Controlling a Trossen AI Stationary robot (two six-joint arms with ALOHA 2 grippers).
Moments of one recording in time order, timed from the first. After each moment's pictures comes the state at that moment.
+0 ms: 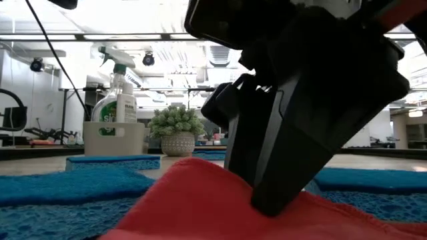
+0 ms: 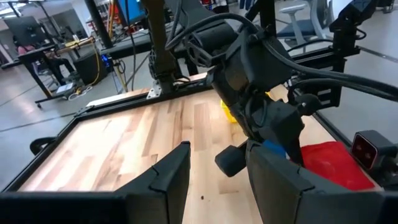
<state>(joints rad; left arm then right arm) -0.84 1.16 0.55 0.33 -0.82 0.03 0.46 2.16 1.40 -0.22 -0.15 0.20</state>
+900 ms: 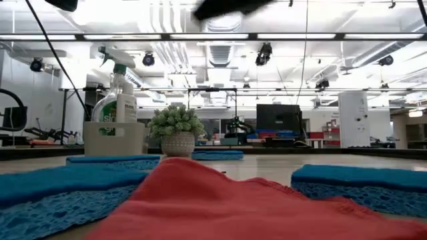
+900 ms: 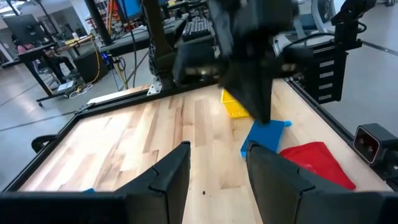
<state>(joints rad) -0.84 1.16 0.55 0.31 -0.82 0.02 0.55 1.90 1.40 -0.26 0.38 -0.02</state>
